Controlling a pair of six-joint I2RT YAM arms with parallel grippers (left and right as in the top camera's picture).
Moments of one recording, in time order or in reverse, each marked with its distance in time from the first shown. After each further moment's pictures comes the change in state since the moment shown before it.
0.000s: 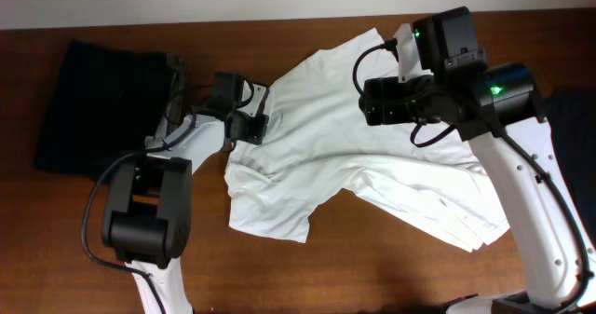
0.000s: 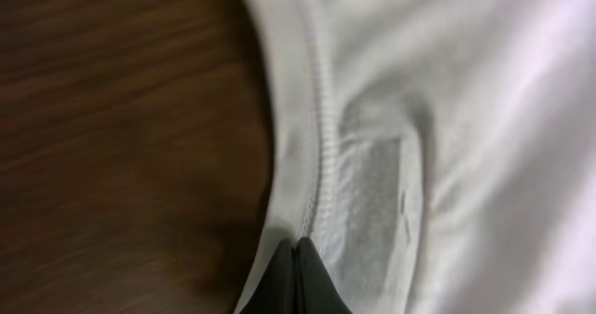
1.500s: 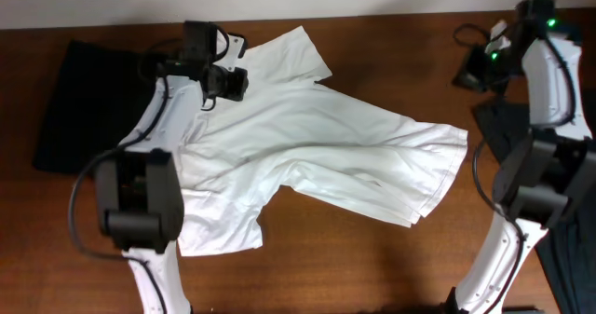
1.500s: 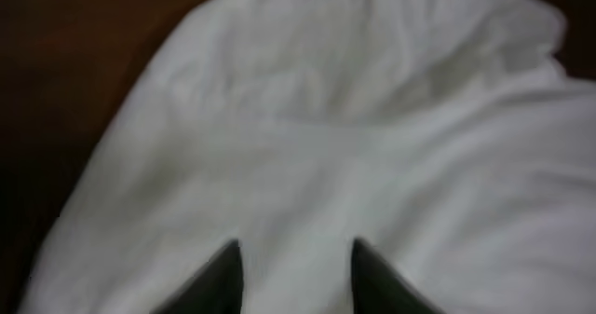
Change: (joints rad) left arm 0.091 0.089 0.393 -0.211 0.018 0.062; right arm -0.567 0.676 0.355 -0.023 -0.303 -0.010
